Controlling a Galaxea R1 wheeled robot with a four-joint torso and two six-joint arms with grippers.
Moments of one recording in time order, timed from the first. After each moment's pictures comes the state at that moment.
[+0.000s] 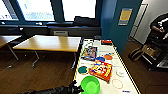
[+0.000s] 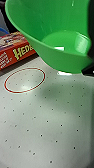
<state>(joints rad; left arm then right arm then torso) 0.62 2.64 -1.80 0.02 0.20 -0.68 -1.25 2.03 -1.21 0.86 0.18 -0.40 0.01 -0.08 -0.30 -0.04</state>
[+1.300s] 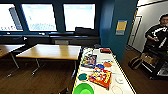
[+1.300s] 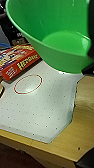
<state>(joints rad) 0.71 2.41 -1.56 0.11 0.20 -0.68 -1.28 2.04 -1.22 0.86 0.18 -0.41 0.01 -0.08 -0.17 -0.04</state>
